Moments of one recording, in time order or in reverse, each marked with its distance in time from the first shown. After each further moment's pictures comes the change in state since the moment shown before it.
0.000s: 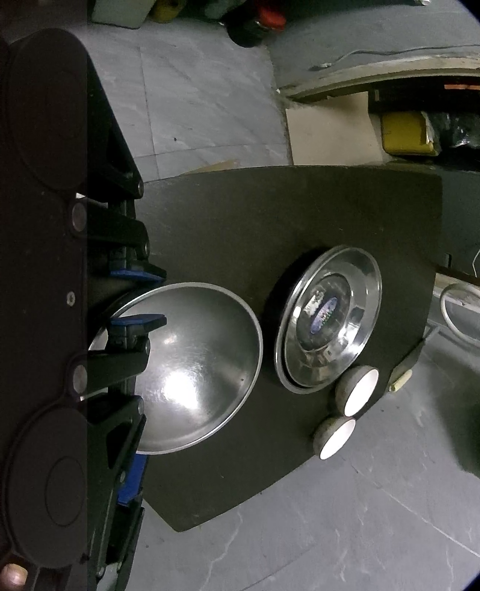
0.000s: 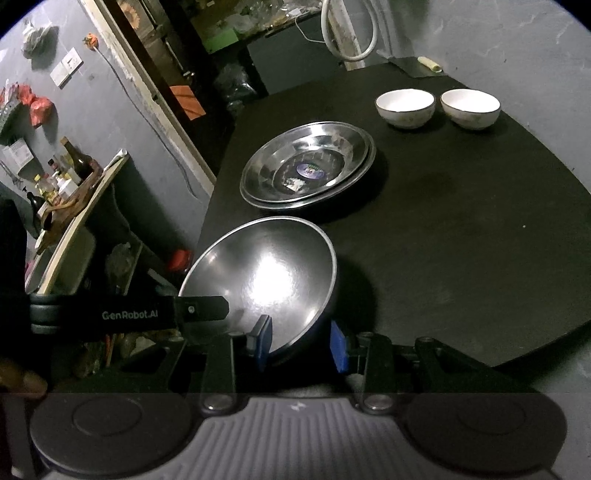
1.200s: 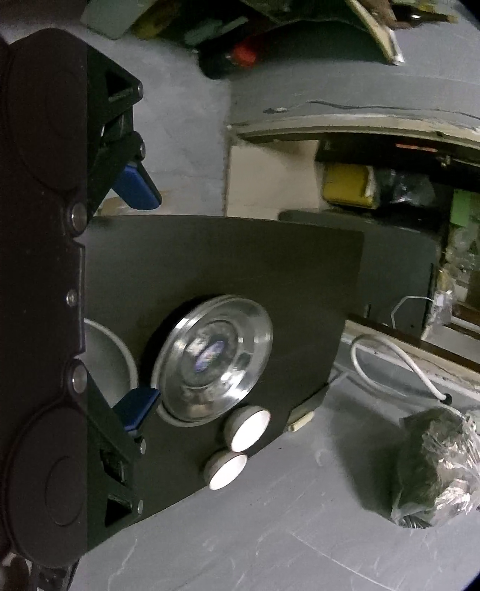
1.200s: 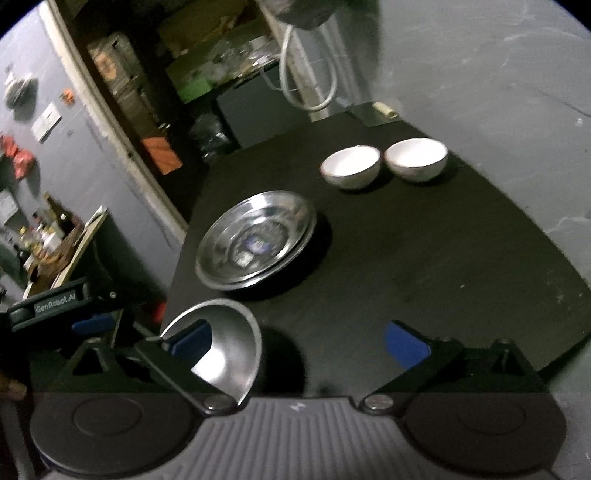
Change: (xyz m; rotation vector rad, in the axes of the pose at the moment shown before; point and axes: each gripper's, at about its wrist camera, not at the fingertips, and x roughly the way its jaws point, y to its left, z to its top) left arm -0.024 0.010 0.038 -0.104 -0.290 0.108; right arm -0.028 -0.052 0.034 0.083 -0.164 -0.051
